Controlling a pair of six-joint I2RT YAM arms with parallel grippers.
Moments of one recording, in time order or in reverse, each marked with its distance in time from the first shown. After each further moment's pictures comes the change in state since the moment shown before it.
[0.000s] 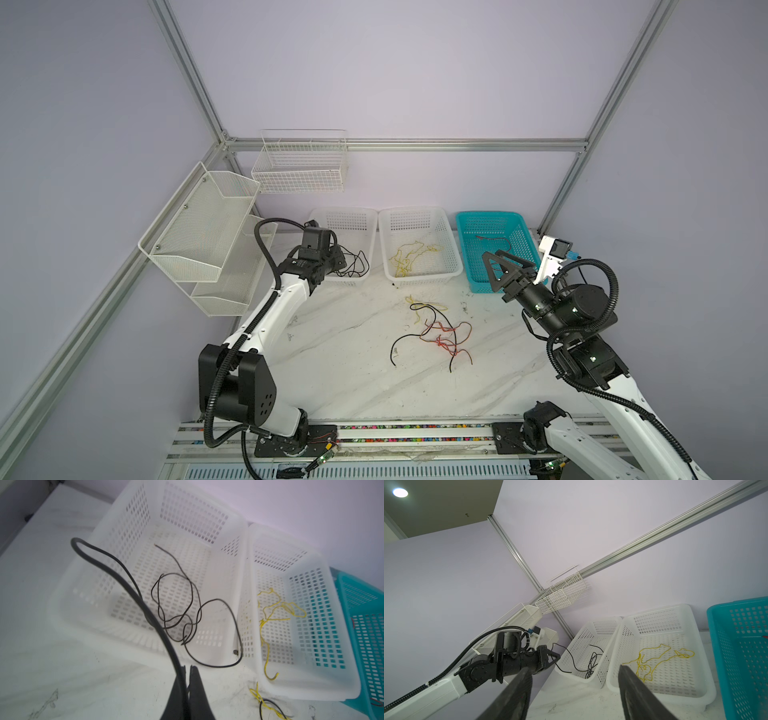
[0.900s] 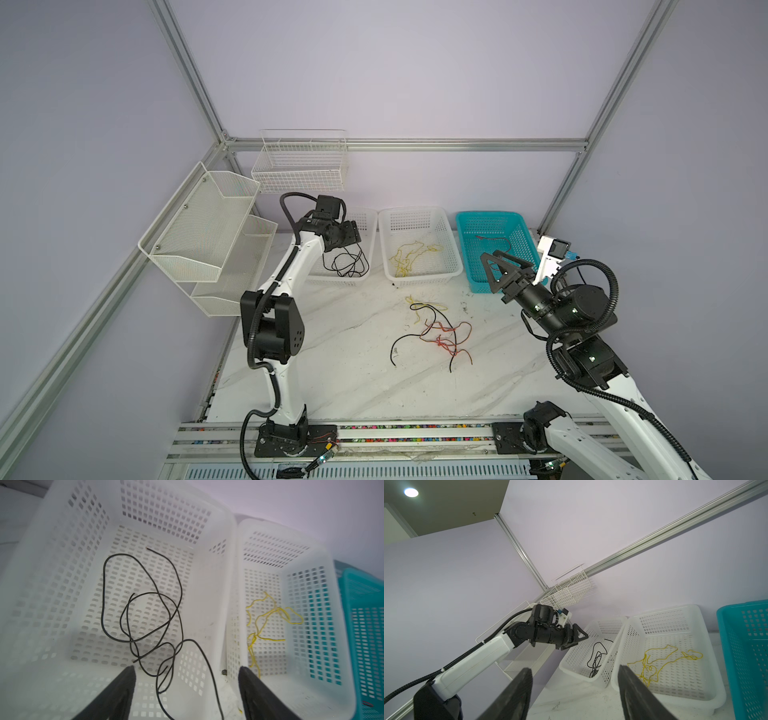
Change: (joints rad) left arm 0.000 0.352 0.468 -0.215 0.127 0.008; right arm 0.003 0.000 -0.005 0.011 -0.023 0.000
